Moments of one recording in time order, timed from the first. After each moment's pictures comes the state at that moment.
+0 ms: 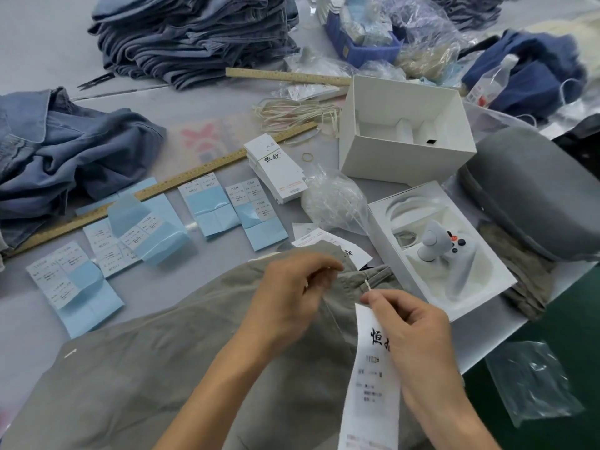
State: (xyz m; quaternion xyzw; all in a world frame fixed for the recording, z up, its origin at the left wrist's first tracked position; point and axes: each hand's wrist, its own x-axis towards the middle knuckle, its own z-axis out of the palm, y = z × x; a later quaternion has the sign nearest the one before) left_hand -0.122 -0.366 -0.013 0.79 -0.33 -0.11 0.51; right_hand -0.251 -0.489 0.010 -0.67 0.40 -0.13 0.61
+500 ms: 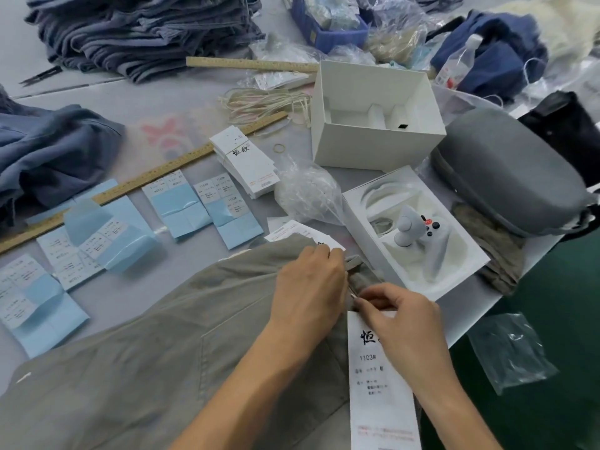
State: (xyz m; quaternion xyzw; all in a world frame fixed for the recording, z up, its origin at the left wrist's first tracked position) left_hand -0.148 -0.434 -0.018 0.88 -0.40 -0.07 0.24; right_hand -0.267 -0.526 -0.001 -0.83 0.39 -0.08 0.39
